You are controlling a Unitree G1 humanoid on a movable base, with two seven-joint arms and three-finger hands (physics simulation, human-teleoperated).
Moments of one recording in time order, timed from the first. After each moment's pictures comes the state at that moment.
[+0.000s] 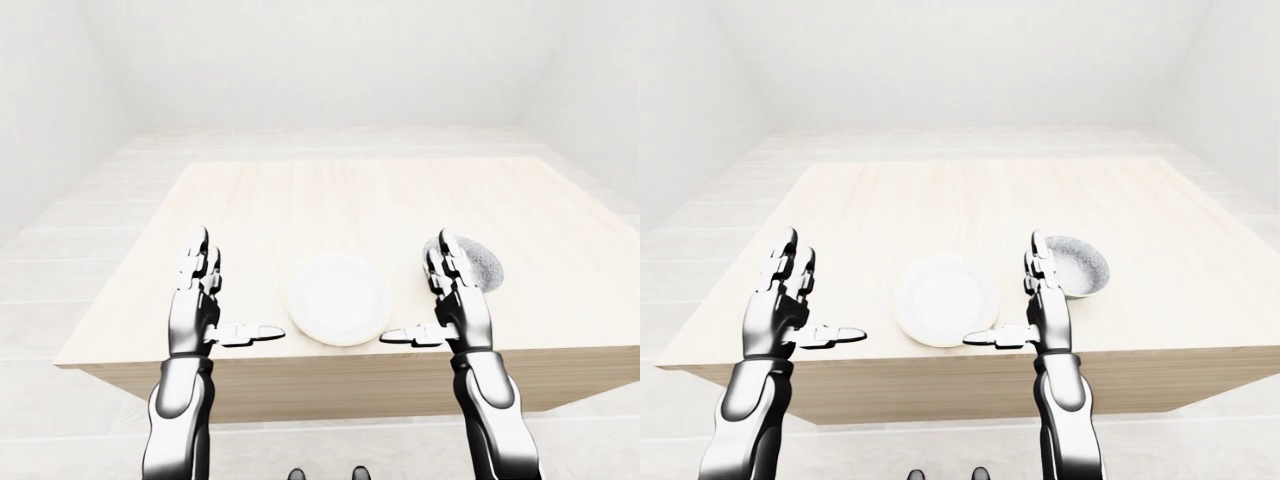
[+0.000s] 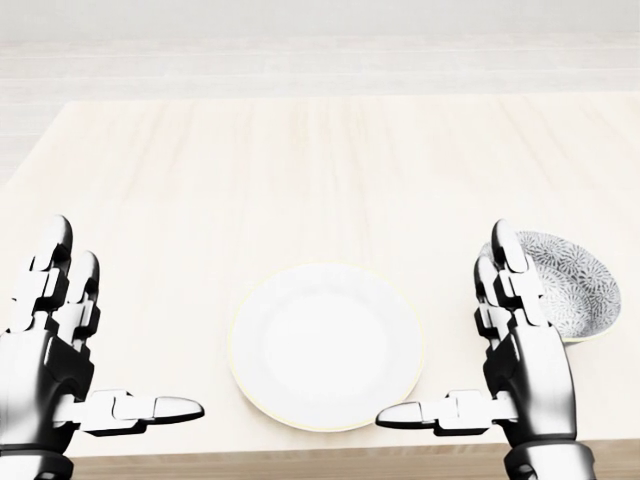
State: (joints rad) left arm 0.11 0.03 0.13 -0.40 -0.05 0.09 -0.10; right arm 0.14 -0.01 -0.05 -0.38 0.02 0.09 0.08
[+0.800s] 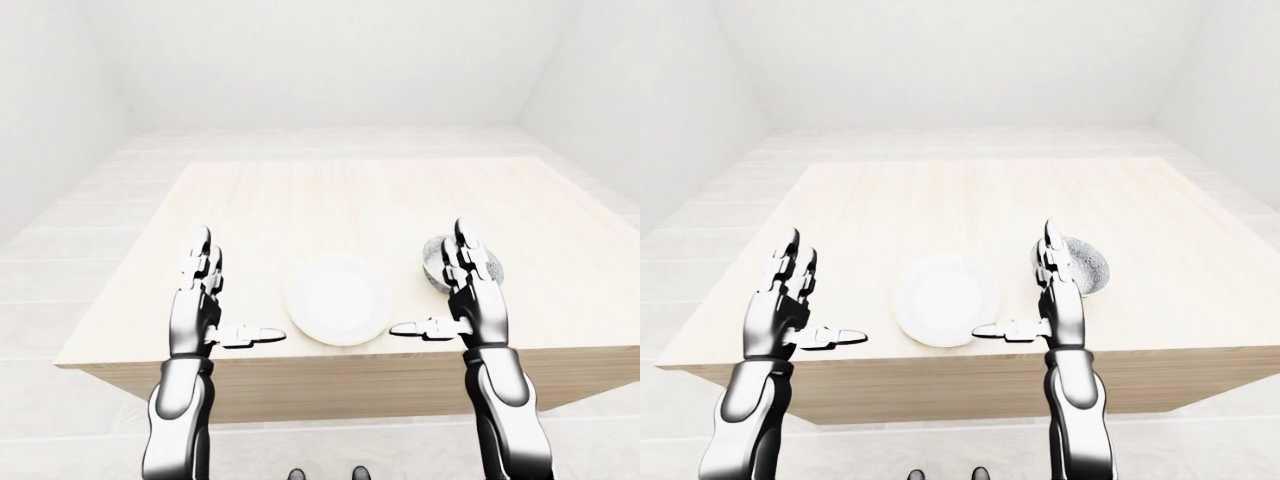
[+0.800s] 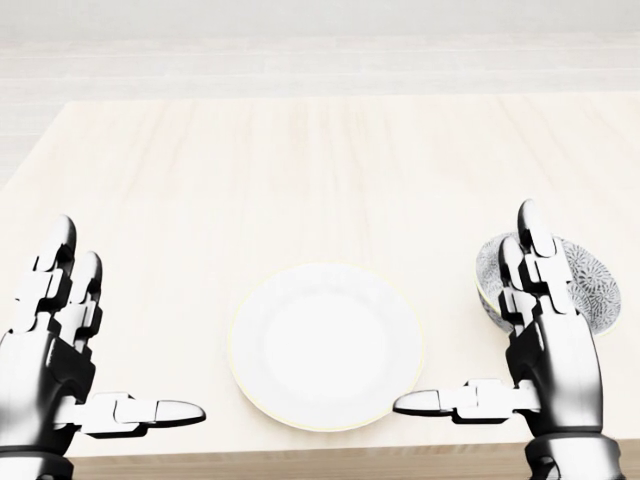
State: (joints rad) left arm 0.12 0.03 0.12 -0.41 -0.04 0.09 -0.11; right arm 0.12 -0.03 -0.09 -0.43 0.00 0.09 0.08
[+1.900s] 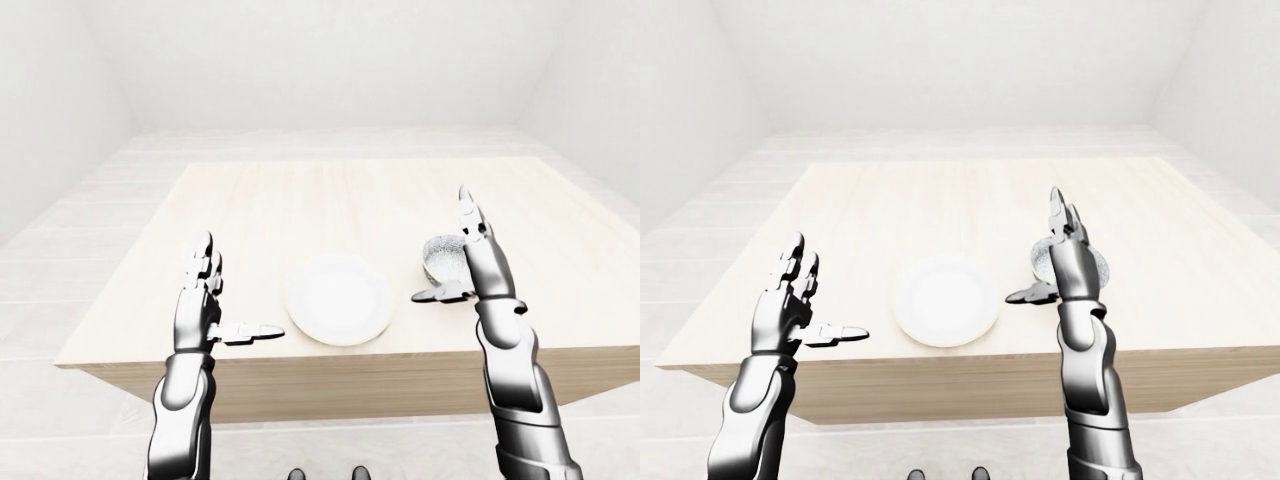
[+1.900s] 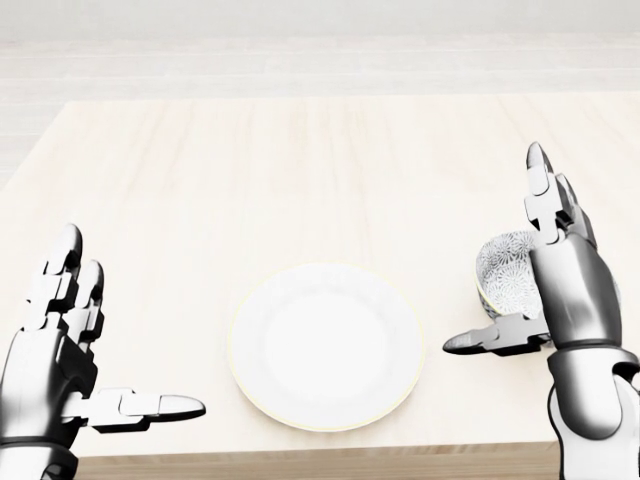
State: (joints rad) left arm 0.08 0.04 0.13 -0.32 -0.01 0.09 -0.10; right arm -0.15 -0.19 -0.16 -0.20 -0.59 0.09 0.06
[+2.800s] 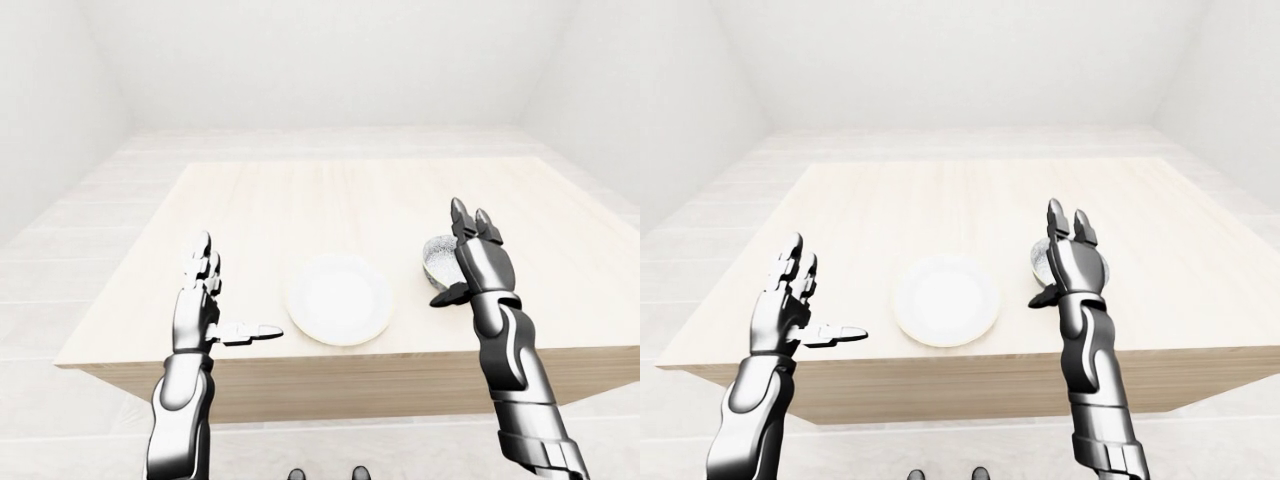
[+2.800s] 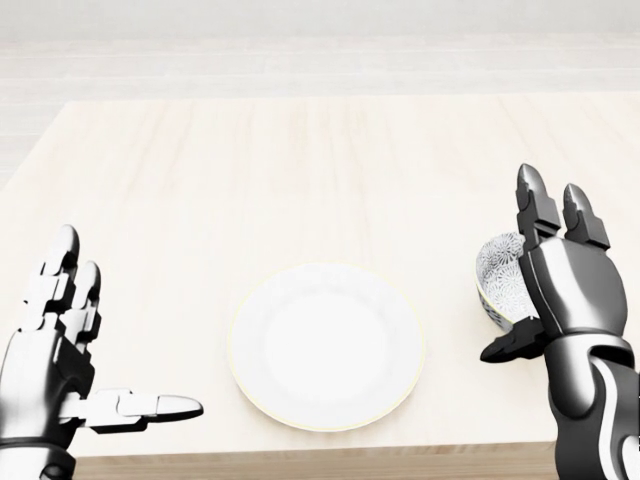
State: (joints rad) left arm 0.08 0.04 0.14 -0.32 -0.01 0.09 -0.10; right arm -0.22 -0.25 -0.15 0.00 -0.94 0.09 0.05
